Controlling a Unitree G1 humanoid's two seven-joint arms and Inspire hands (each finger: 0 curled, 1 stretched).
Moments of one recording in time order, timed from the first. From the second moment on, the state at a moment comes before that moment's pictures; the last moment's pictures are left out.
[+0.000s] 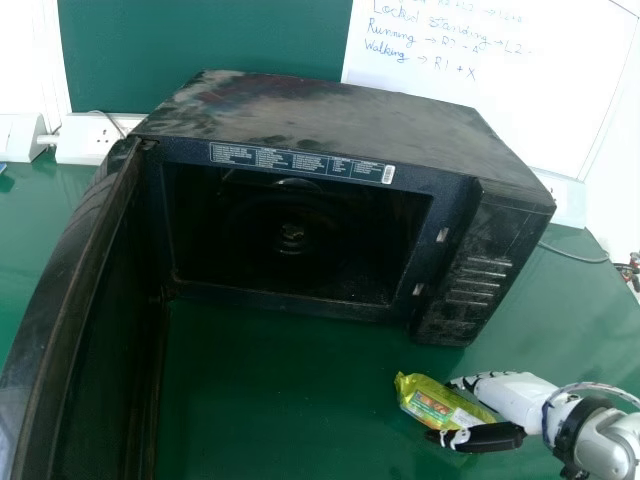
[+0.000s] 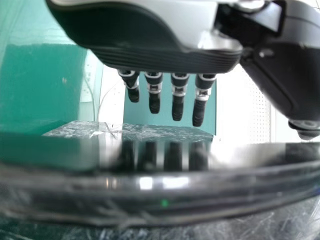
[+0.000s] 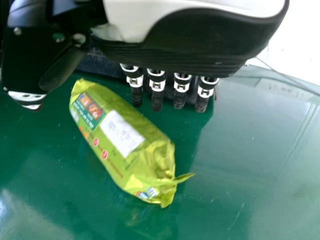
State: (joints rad) left arm 1.01 0.09 0.27 -0.54 -0.57 -0.72 -0.51; right arm 0.09 -1.07 -0.25 -0.49 -0.50 0.02 0.91
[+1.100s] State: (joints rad) left arm 0.63 0.12 0.30 -0.25 -0.45 -0.65 -0.46; right arm 0.05 -1.07 -0.14 -0.31 -0.59 -0.03 0.75
